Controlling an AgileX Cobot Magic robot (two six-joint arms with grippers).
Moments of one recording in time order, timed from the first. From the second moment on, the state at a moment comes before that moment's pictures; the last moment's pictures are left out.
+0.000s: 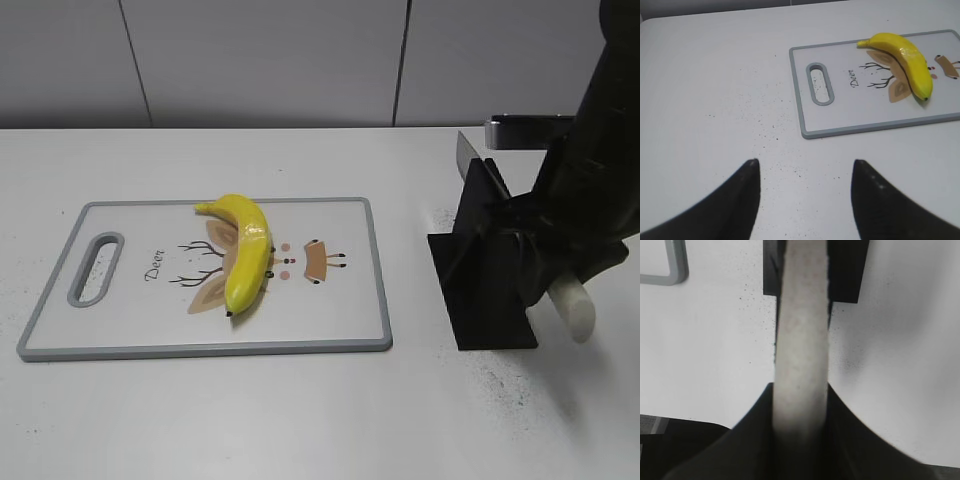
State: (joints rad) left arm -0.04 0.01 -0.48 -0.08 1.09 0.13; right arm 0.36 1.69 -1.16 0.16 1.11 0.22
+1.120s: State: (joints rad) left arm -0.04 0.01 -0.48 -0.08 1.09 0.15; right arm 0.36 1.49 -1.40 0.07 1.16 0.03
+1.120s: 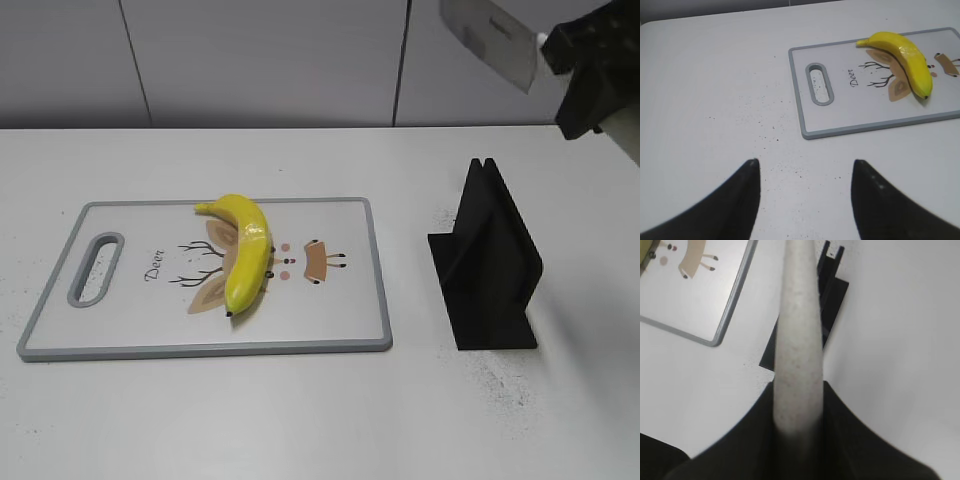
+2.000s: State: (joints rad) left arm -0.04 0.70 -0.71 -0.34 0.86 0.86; right arm 0.36 1.70 -1.66 0.17 1.17 -1.05
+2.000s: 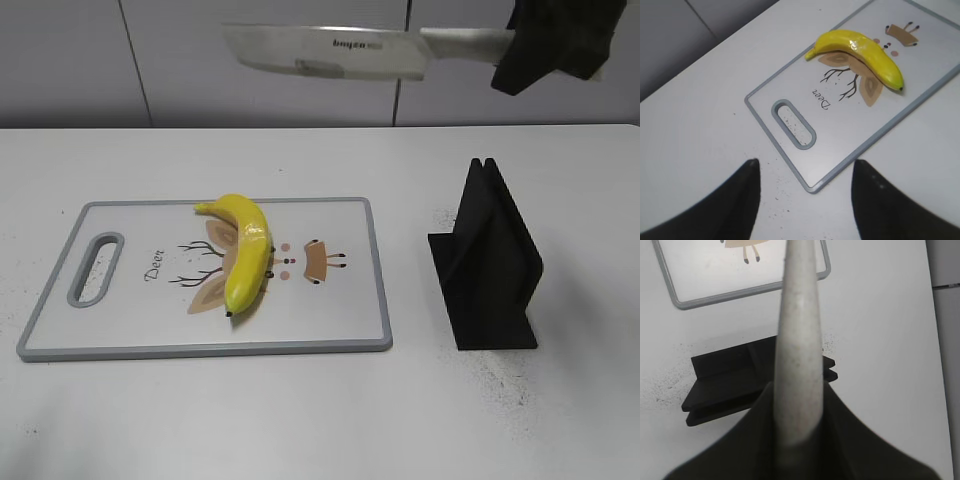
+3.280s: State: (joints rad) left arm -0.33 1.69 -1.28 -0.36 0.84 1.27; right arm 0.42 2.02 -1.74 0.40 1.11 -1.38
